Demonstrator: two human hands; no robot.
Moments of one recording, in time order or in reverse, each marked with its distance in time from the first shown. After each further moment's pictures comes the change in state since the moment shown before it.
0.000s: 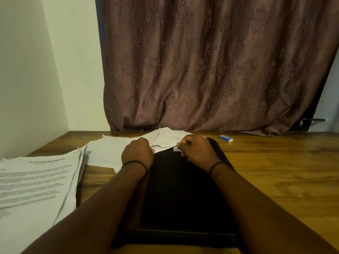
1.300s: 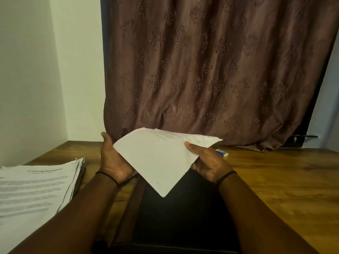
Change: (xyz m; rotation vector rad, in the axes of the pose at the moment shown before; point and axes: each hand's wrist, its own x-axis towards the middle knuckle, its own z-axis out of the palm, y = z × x) left_hand 0.001 -0.039 -0.028 -2.159 -0.460 -0.163; right_hand 0.003 0.010 -0.029 1.180 -0.133 0.205
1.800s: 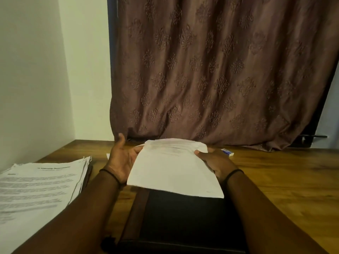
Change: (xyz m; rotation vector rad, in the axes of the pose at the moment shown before) left_hand 0.002 0.003 -0.013 0.223 0.020 -0.243; right_hand -0.005 -0.006 -0.011 -0.645 0.211 0.021
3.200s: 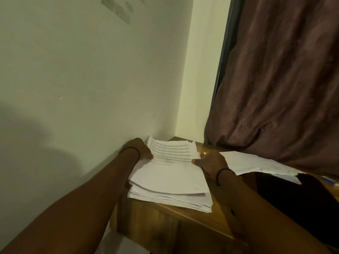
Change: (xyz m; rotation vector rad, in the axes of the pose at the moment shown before) left_hand -0.238 0.137 -0.161 1.462 0.990 0.051; right_hand -0.109 -0.074 0.277 -0.581 -0.180 -0.286
